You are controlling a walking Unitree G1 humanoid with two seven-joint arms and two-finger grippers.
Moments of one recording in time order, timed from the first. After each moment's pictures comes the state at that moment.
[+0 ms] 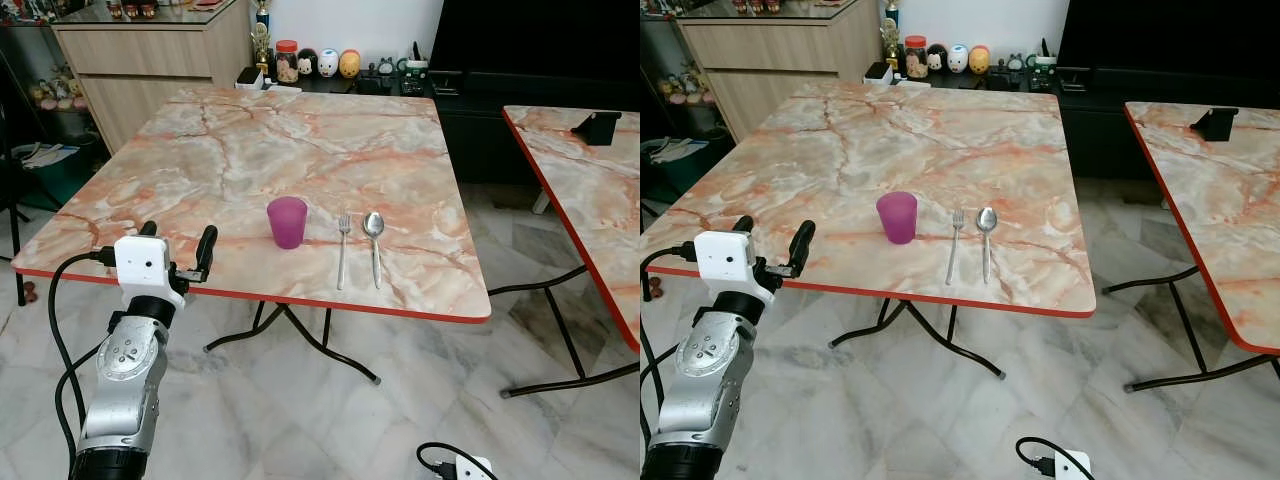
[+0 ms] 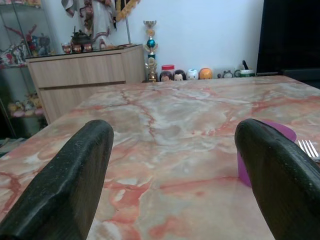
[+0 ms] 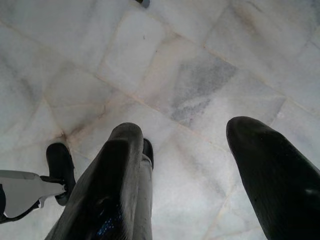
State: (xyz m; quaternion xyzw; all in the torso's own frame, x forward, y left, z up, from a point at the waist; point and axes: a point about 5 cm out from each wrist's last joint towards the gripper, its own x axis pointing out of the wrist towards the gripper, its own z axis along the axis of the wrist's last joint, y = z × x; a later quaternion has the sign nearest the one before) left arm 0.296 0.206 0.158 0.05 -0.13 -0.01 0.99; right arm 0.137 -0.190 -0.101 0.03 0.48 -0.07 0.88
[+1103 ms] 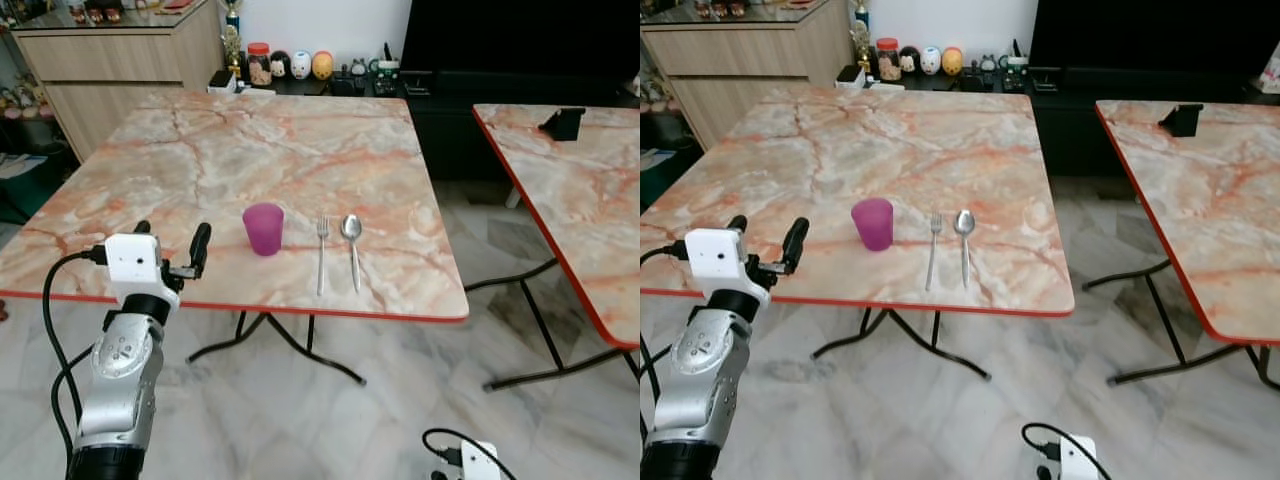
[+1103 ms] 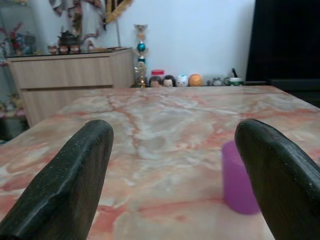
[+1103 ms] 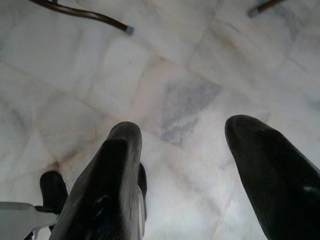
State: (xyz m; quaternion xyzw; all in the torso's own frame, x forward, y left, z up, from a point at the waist) left arm 0.298 0.211 0.160 0.03 -0.13 0.00 0.99; right arm 0.151 -0.200 -0.094 0.03 0.46 -0.07 0.89
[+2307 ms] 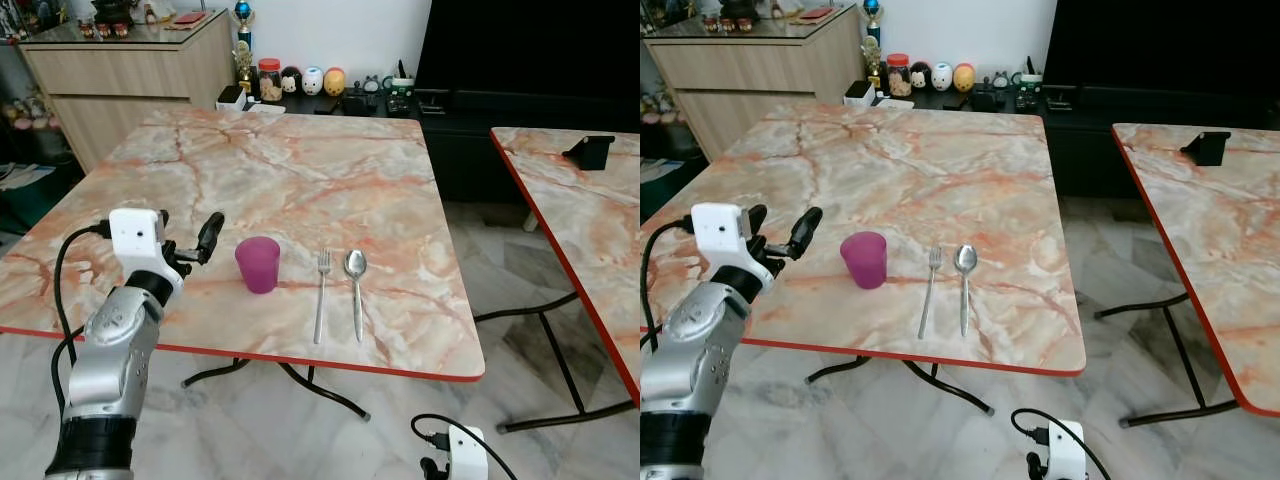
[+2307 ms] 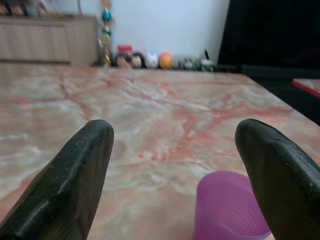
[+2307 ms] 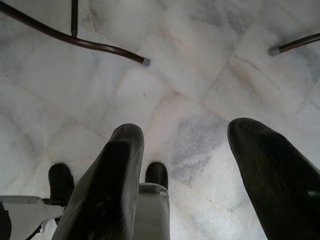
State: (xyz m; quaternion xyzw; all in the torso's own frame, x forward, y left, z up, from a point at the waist) left arm 0.326 0.205 0.183 -0.02 -0.05 -0.10 0.99; right arm 0.168 -0.188 -0.090 0.03 0.46 -0.06 0.89
